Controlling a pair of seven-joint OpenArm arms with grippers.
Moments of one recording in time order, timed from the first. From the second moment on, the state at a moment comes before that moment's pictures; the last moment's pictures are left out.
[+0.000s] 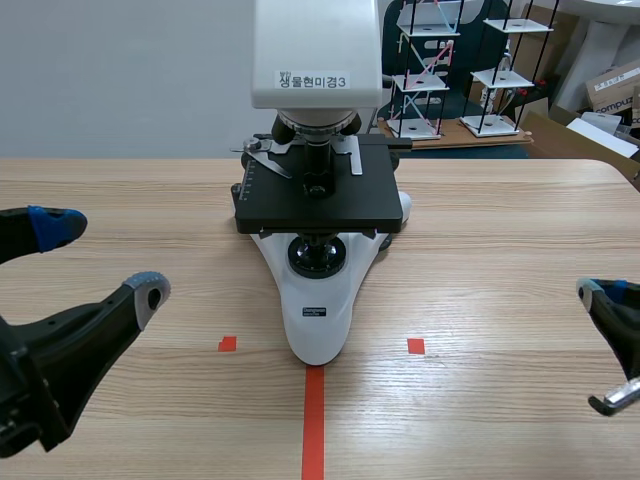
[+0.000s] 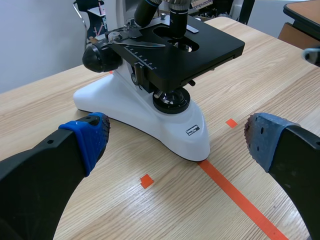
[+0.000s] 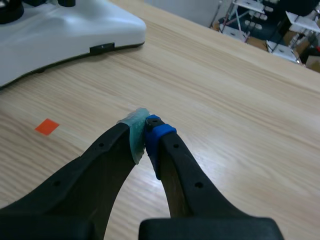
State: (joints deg) left arm 47.5 -33.2 -8.4 120.3 -21.5 -26.5 -12.4; right arm -28.3 31.9 7.8 81.8 6.9 23.2 29.7
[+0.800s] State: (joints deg) left arm 47.5 -33.2 -8.4 120.3 -21.5 -26.5 -12.4; right arm 4.8 29.3 -15.6 59.9 4.2 23.5 32.9
